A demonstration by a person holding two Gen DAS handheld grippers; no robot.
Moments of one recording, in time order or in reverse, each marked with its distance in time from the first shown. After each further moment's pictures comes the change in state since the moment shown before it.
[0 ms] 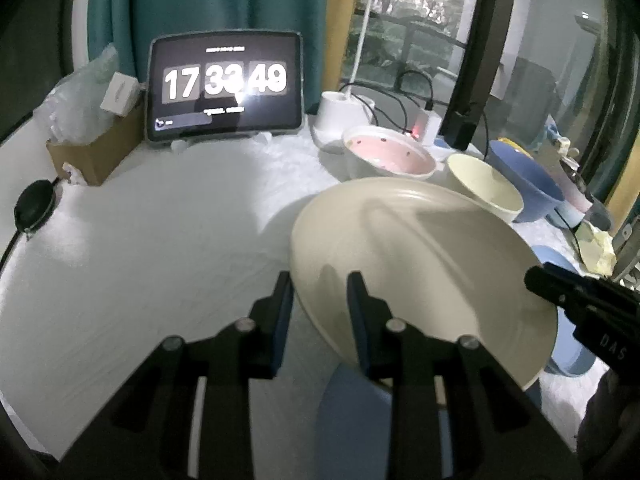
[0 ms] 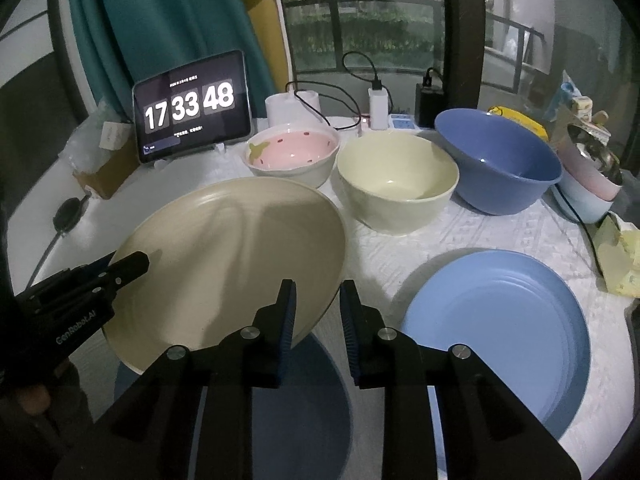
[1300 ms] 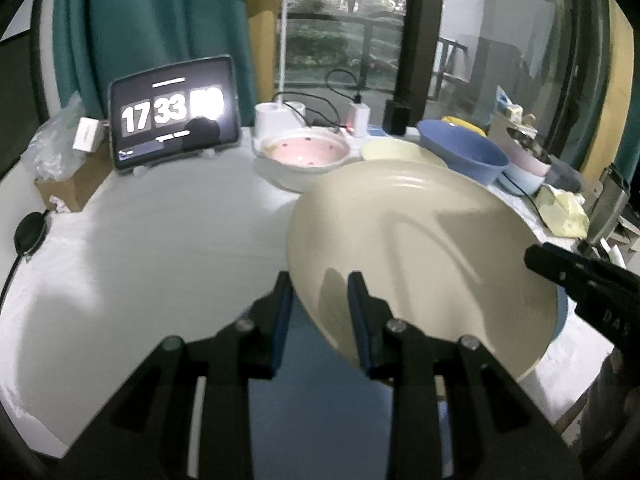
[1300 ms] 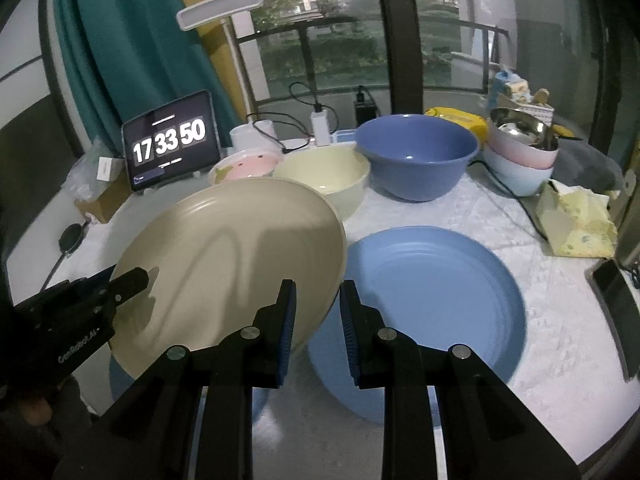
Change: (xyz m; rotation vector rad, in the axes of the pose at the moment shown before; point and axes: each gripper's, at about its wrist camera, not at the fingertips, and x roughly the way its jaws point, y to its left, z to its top) left arm -0.033 -0.082 -0.019 0.128 -0.014 -0.040; right arm -0.065 -0.064 -0.036 0.097 -0.090 -0.038
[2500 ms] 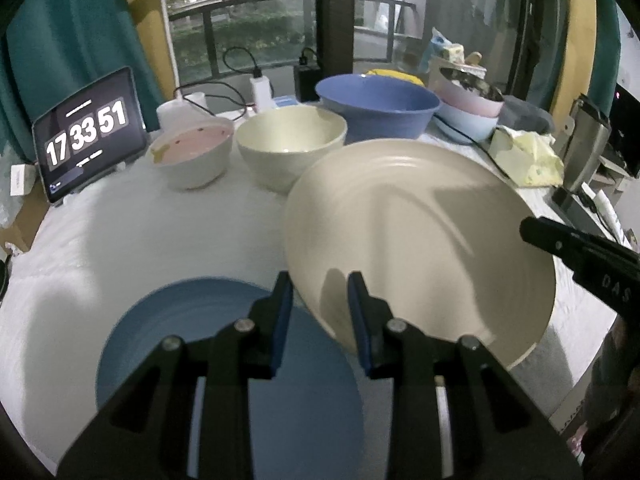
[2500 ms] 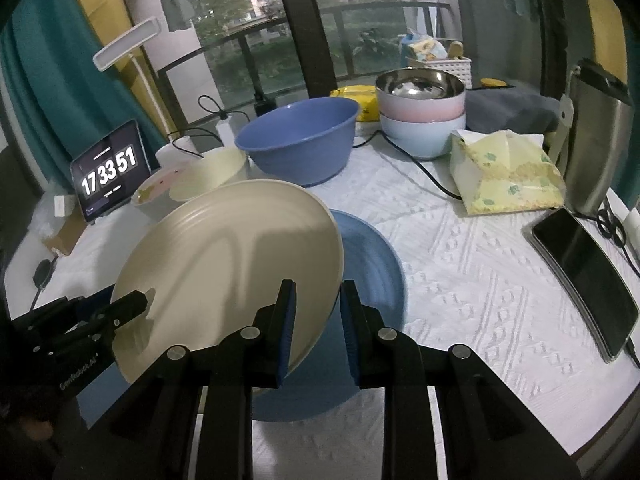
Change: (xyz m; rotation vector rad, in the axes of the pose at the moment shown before) left arm 0.038 -0.107 -0.001 0.172 0.089 -0.067; right arm -0.007 -0.109 -0.021 0.167 0.001 -0.072
